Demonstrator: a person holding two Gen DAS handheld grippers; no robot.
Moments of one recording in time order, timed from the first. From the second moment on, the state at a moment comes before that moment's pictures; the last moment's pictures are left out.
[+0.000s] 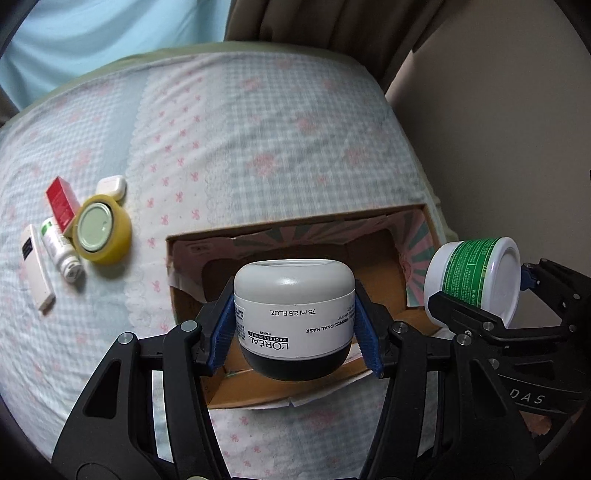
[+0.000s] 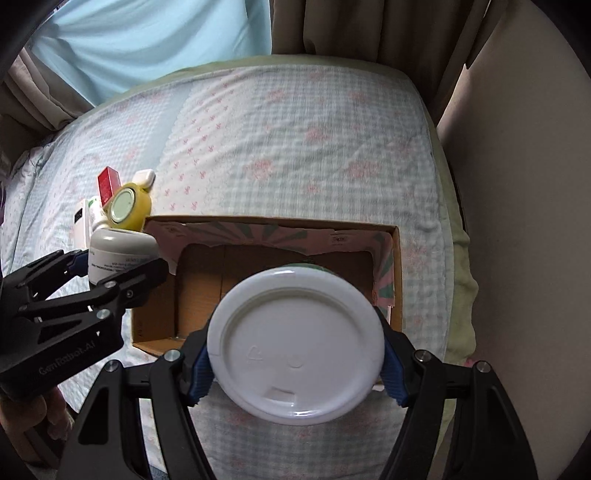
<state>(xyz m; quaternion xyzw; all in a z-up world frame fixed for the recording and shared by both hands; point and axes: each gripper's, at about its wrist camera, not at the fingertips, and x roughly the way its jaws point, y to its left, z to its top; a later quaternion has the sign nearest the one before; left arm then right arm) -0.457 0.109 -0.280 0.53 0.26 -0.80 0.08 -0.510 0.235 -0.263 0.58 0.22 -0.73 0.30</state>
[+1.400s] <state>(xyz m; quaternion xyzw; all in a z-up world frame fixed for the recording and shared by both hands) -0.496 0.137 -0.382 0.65 0.13 -0.74 0.09 -0.519 0.257 -0.380 0.54 0.39 -0.60 0.44</state>
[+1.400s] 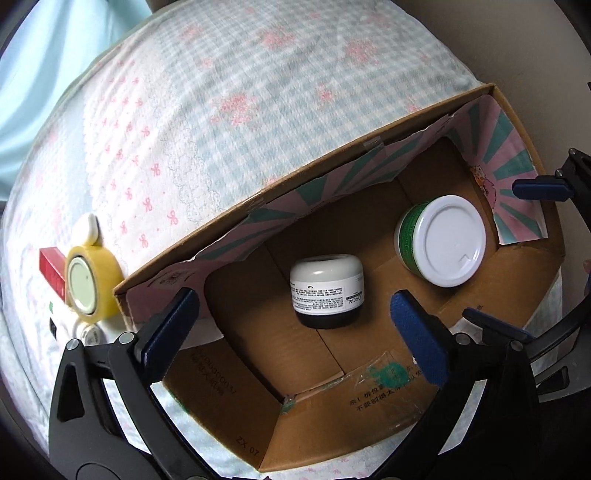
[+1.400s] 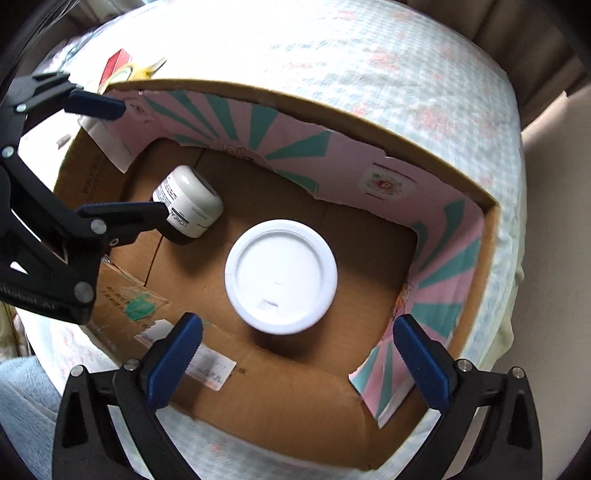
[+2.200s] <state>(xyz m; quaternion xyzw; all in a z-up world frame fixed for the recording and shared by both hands) -0.394 0.111 -0.229 0.53 0.19 -0.82 0.09 -0.466 0.264 -0.263 0.49 0.34 -0.72 0.36</state>
